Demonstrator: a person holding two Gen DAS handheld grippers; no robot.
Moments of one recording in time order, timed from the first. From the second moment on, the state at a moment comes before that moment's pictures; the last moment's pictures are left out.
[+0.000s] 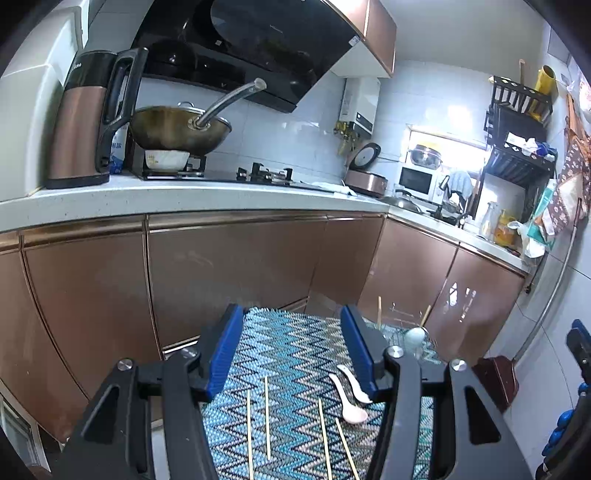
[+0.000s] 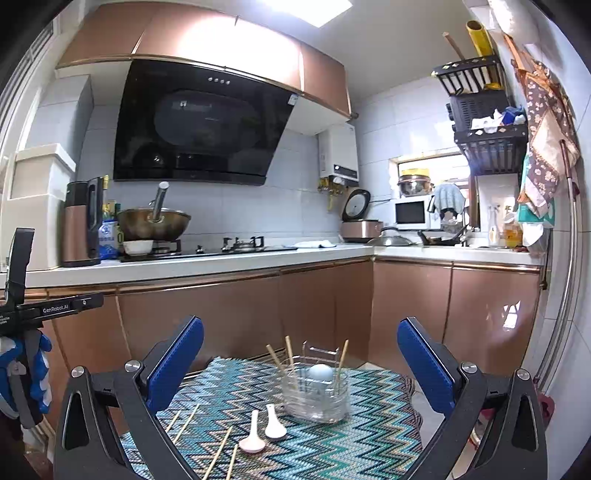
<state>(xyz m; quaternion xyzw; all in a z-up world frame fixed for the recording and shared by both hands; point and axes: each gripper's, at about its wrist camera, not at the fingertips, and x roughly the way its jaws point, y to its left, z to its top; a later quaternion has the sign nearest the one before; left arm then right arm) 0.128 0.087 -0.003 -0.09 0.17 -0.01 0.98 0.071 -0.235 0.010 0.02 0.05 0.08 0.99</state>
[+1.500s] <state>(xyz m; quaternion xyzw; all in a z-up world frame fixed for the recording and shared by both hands) 0.366 0.099 -0.244 -0.11 0.58 -0.13 0.79 0.293 -0.087 -0.241 -0.02 0.59 0.22 0.78</state>
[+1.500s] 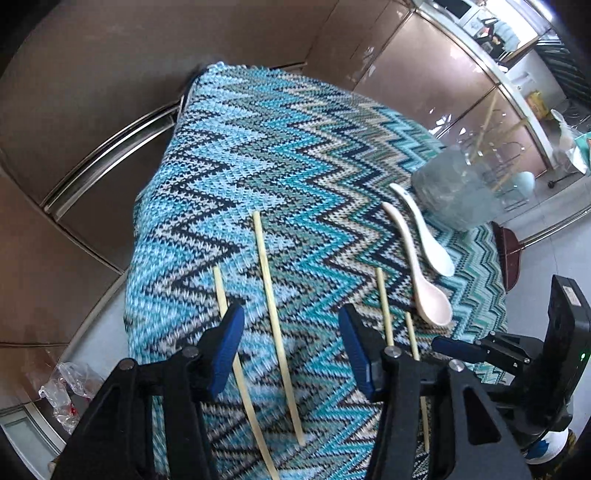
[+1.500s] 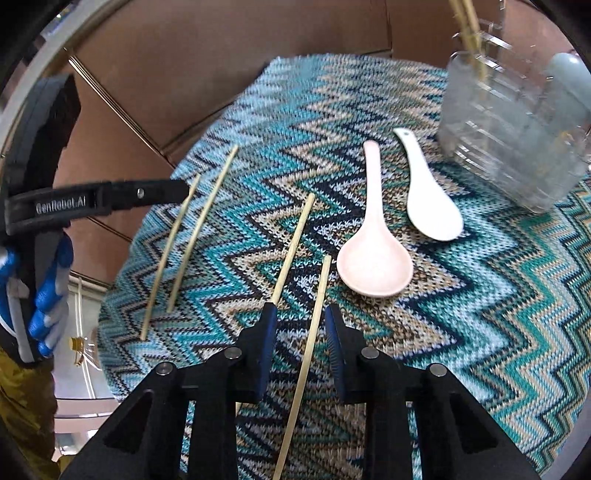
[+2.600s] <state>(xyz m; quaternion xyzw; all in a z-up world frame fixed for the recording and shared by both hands) 0.400 0.084 -0.280 -0.07 0.62 -0.09 0.77 0.327 -0.079 -0.274 -0.01 0.62 0.22 0.76</state>
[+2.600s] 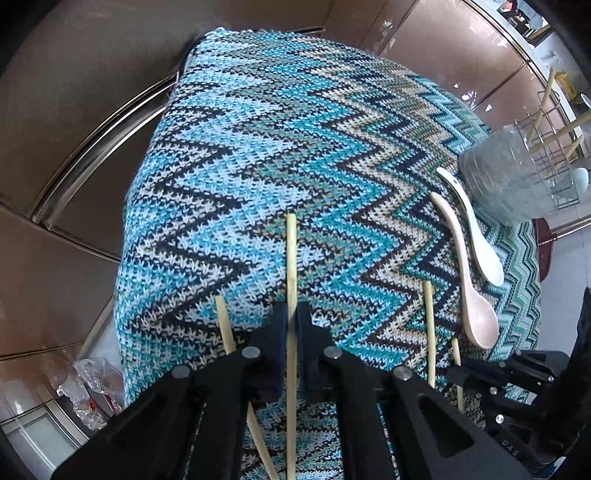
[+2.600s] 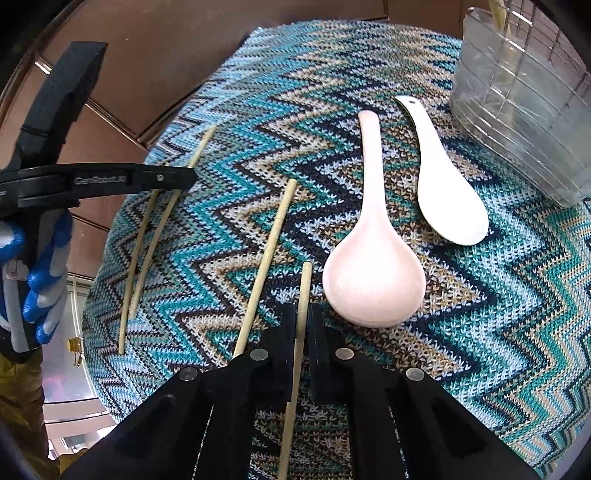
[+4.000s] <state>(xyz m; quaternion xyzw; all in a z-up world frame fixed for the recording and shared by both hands) 0.388 -0.051 0.000 -0.18 0.17 -0.20 0.95 0.313 -0.228 -0.005 0.09 0.10 0.22 0.97</state>
